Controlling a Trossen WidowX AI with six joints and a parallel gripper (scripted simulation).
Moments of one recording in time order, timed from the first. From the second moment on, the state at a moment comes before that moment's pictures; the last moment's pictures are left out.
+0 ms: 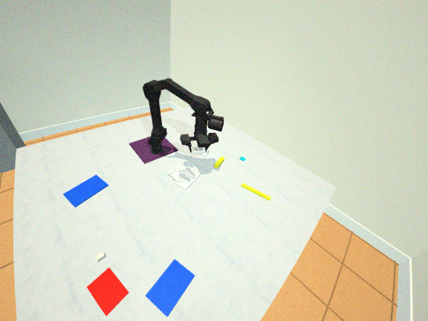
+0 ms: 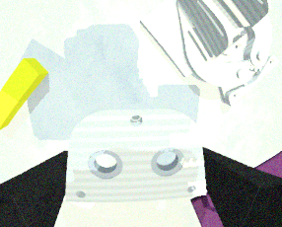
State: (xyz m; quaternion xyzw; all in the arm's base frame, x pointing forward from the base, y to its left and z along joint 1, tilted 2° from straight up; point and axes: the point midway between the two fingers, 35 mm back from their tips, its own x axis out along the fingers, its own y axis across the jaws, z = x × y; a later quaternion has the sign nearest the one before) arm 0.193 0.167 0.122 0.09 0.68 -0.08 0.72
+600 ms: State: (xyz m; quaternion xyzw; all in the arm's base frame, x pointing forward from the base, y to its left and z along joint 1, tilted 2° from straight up) arm 0.212 0.111 0.123 -0.03 0.69 0.03 0.73
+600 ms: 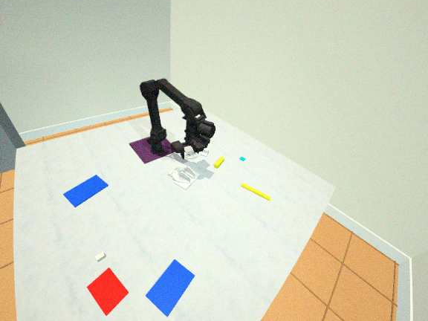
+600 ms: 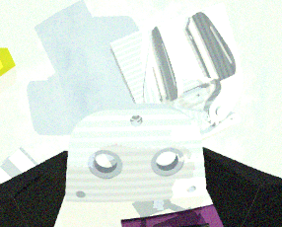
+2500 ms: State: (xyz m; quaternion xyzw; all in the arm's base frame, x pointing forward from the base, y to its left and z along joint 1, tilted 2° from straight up) arm 0.213 0.034 0.122 -0.17 0.67 0.16 0.71
